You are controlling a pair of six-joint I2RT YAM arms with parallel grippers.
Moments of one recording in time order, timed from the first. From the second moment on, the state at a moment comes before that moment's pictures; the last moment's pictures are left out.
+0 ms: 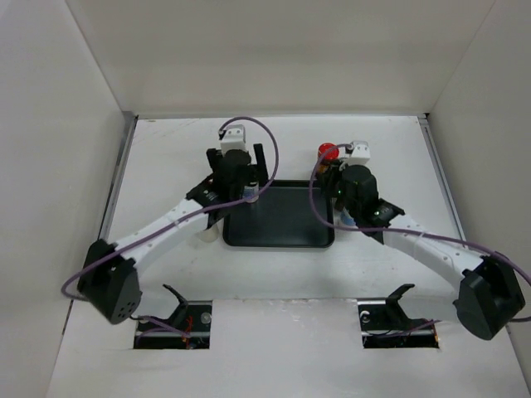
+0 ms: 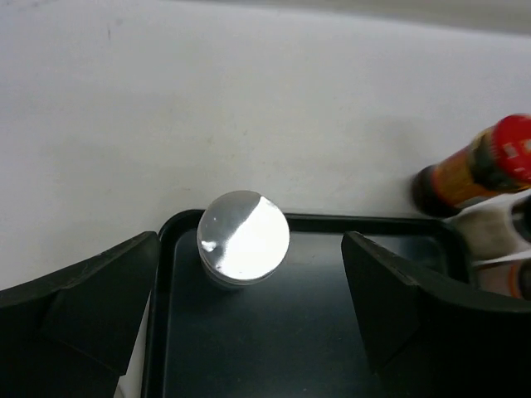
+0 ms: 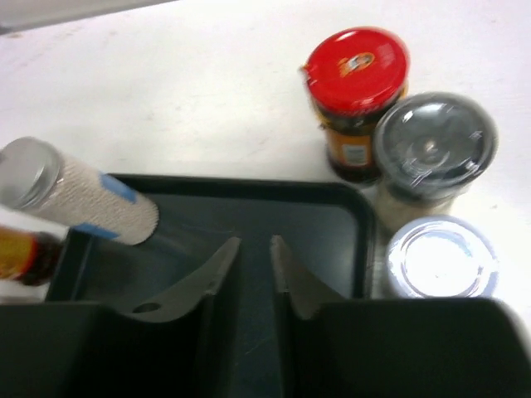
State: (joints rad) left arm -0.67 1.41 1.05 -0.07 -0.54 -0.41; right arm 0.61 1.20 0.75 0.15 0.36 0.42
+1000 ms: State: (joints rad) left arm -0.61 0.64 0.29 0.48 -0.48 -0.58; right arm 0.41 1.83 1.47 -0.36 0.33 0.22
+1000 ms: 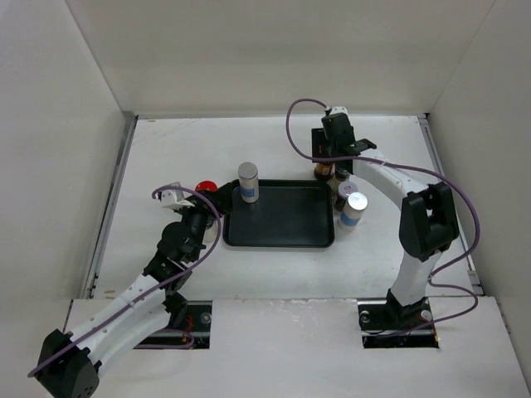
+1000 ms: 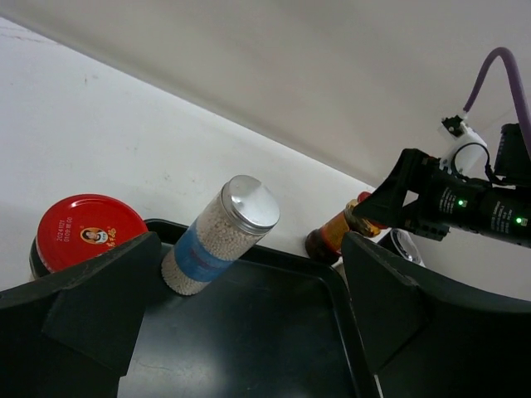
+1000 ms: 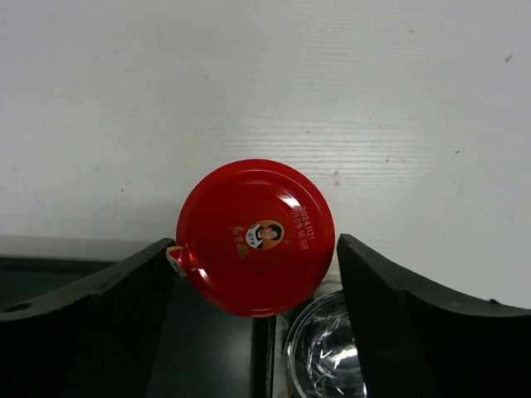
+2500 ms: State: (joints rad) left arm -0.56 0.60 0.25 0.53 -0.47 -0.60; right arm 0.79 1.78 1.34 -0.16 0.35 0.23
